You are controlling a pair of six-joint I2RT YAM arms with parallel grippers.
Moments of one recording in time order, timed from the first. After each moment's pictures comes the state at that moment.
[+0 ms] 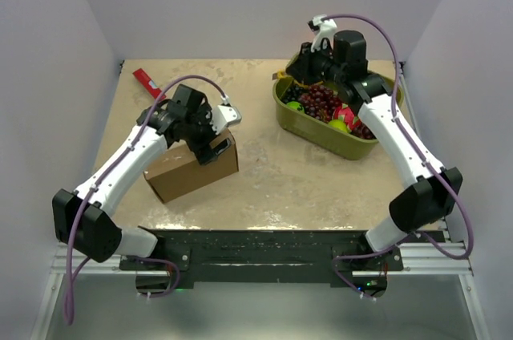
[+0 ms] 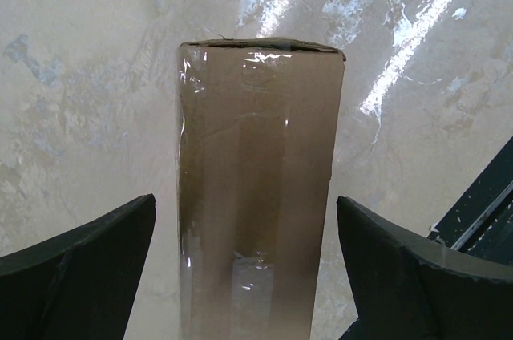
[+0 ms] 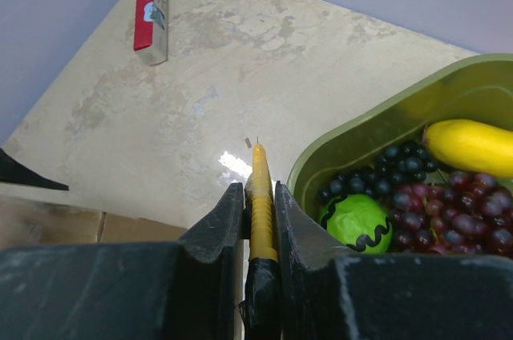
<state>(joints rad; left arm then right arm) -0.44 1.37 1.29 -0.92 0.23 0.56 0.36 1.60 1.66 -0.39 -0.29 0.15</state>
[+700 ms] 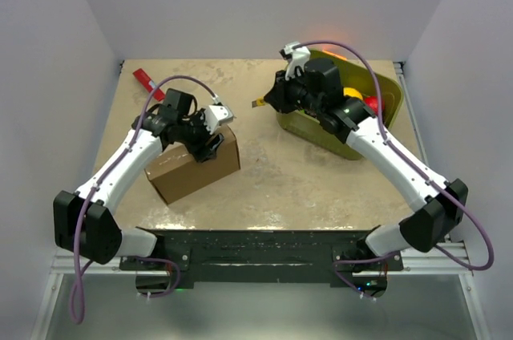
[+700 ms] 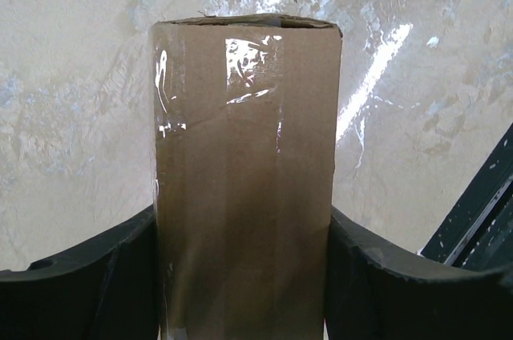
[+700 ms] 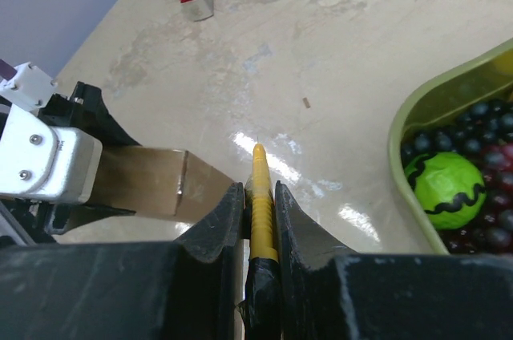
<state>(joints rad) -0.34 1.36 1.16 -0.79 0.41 0.56 0.60 1.44 1.46 -0.38 -0.10 0.21</state>
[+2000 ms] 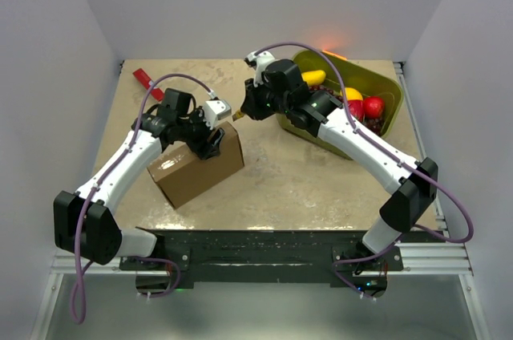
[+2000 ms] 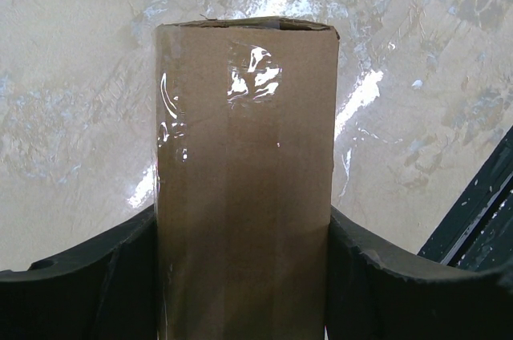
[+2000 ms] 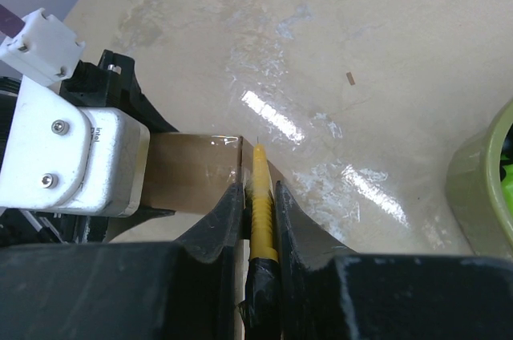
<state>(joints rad) -0.33 1.35 1.13 -0.70 0.44 0.42 0.75 1.65 1.66 -0.51 -0.02 0.24</state>
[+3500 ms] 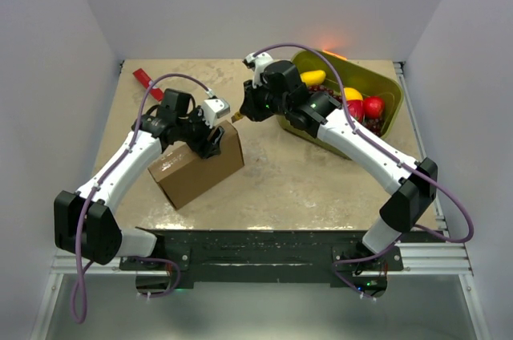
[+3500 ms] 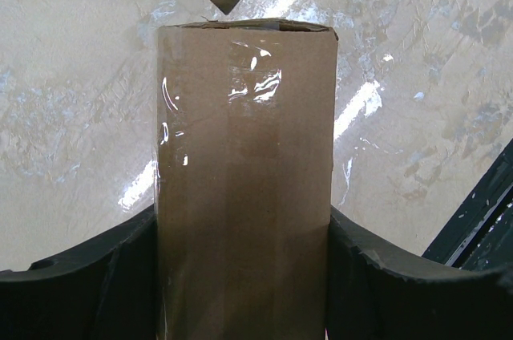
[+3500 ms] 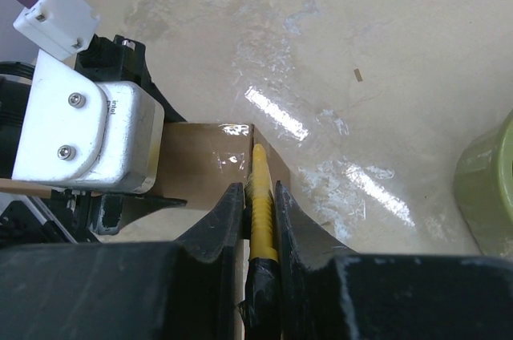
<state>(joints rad) -0.32 1.35 1.11 -0.67 0.44 0.38 0.76 1.65 1.66 -0.51 -0.03 0.24</state>
